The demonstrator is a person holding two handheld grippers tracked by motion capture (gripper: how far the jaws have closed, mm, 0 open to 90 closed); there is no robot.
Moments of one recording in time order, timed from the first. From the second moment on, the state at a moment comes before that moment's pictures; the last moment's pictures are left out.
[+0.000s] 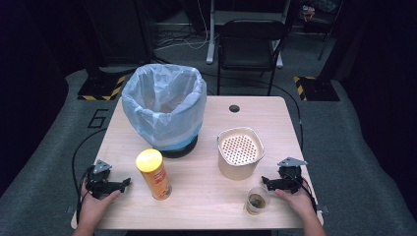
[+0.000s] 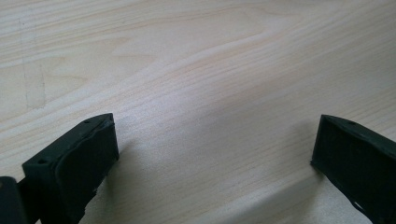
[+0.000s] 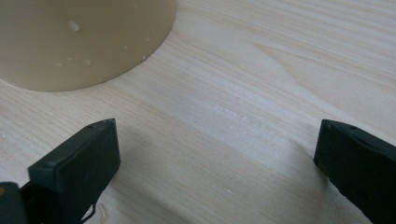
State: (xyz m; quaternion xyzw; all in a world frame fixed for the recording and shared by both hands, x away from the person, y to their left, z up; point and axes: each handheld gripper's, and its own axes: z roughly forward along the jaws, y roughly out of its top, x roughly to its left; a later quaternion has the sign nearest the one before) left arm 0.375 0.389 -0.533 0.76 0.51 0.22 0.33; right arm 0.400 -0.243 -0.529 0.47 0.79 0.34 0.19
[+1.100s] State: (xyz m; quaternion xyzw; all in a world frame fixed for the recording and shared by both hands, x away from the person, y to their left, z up) left arm 0.375 0.389 -0.531 0.76 0.52 0.21 0.32; right arm 0.395 -0.247 -0.526 0.44 0.80 0.36 0.19
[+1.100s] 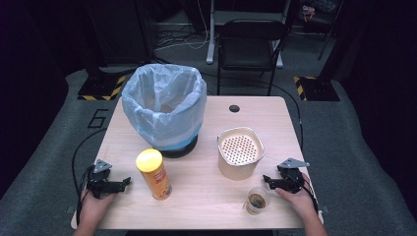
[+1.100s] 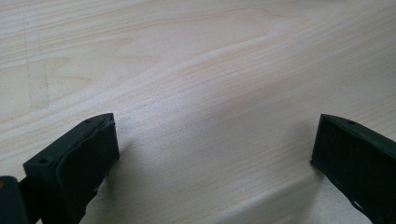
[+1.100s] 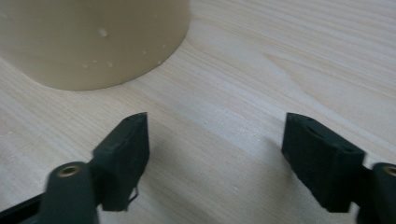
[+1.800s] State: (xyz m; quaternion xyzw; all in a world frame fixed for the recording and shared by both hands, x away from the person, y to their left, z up) left arm 0.375 0.389 -0.531 0.76 0.52 0.21 0.32; right arm 0.375 -0.243 -0.468 0.43 0.80 0.38 0.20
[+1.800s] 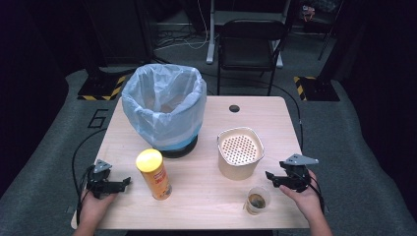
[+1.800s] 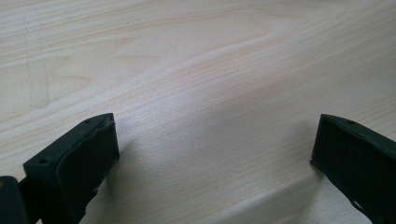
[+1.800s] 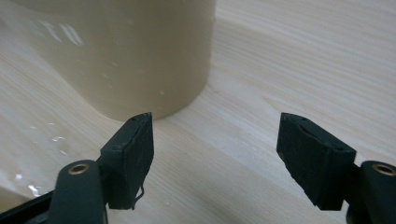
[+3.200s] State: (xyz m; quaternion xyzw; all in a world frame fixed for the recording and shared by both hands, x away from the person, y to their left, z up) left arm 0.375 0.388 -0.532 0.76 0.52 0.22 0.33; right arm 0.305 -0.191 -0.452 0.29 0.85 0.42 0.11
